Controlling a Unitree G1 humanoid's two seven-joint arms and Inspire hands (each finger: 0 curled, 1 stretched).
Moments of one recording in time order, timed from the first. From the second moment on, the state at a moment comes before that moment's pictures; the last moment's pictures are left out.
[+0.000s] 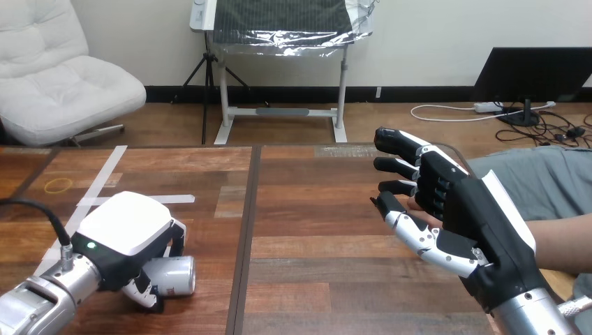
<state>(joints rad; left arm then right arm) -0.27 0.83 -0.42 0.54 0.96 -0.42 0.23 0.27 -0.24 0.00 -0.43 0.07 -0.09 0.27</state>
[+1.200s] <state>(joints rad) -0.33 0.81 -0.46 0.70 0.95 -0.47 0.37 0.27 -0.24 0.00 -0.43 0.08 -0.09 0.27</state>
